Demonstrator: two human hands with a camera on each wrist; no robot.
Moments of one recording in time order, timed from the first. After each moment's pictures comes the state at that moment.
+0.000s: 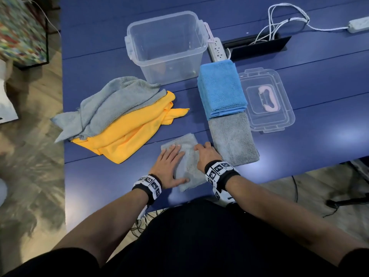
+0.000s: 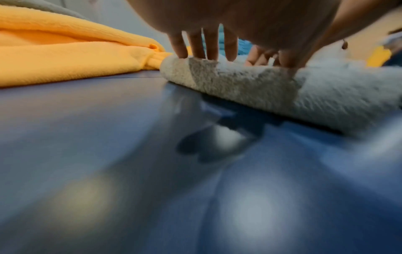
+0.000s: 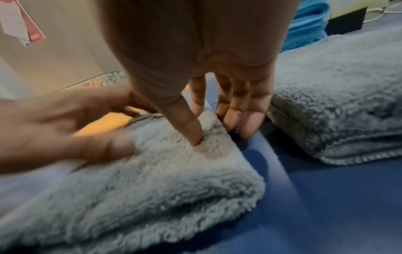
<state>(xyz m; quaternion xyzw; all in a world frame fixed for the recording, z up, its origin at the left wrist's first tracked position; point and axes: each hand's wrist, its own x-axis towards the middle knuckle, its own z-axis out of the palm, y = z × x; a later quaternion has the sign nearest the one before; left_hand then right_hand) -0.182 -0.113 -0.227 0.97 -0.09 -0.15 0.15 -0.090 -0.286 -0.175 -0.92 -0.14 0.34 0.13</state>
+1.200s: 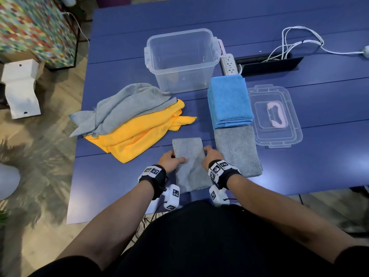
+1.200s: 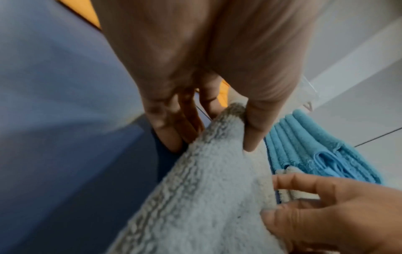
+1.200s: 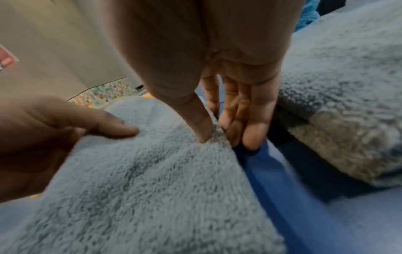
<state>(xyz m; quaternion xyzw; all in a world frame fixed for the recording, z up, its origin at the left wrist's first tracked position) -0.142 -0.125 -0.204 0.68 0.39 -0.20 0.59 -0.060 -0.284 -0.190 -0.92 -0.07 0.36 0.16</state>
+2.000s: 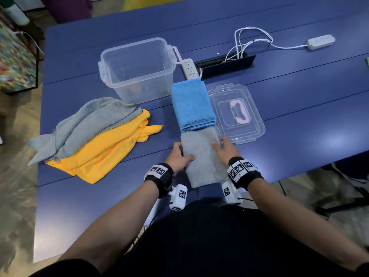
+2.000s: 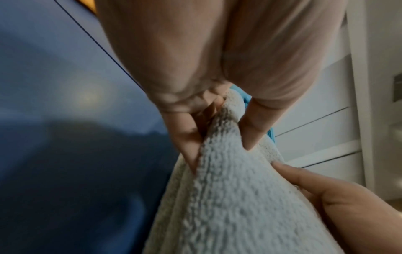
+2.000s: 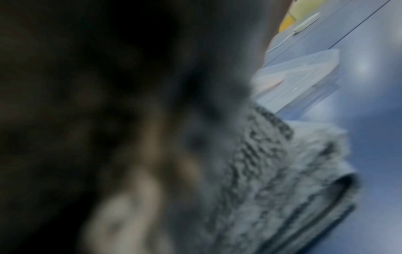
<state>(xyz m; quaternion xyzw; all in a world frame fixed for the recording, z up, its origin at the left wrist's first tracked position) -0.067 -0.238 -0.182 0.67 0.27 -0.17 0.67 -0.010 -0.420 -0.149 -0.88 0.06 0.26 0.40</state>
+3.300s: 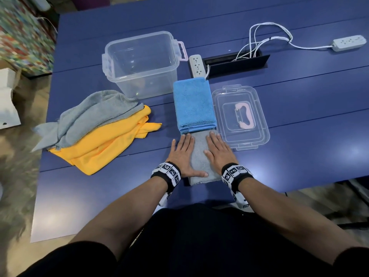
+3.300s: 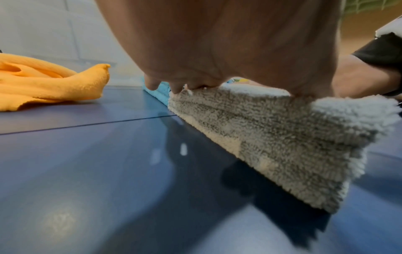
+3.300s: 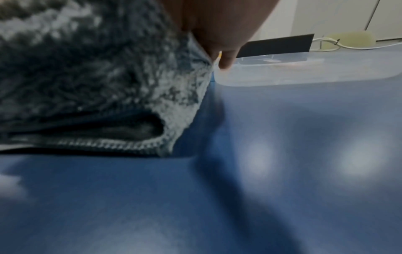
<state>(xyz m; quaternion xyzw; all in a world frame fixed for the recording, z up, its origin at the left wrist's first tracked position) -0.046 -0.261 -0.195 0.96 0.00 -0.25 0.11 0.018 -0.440 -0.222 -0.93 -0.29 0.21 0.11</state>
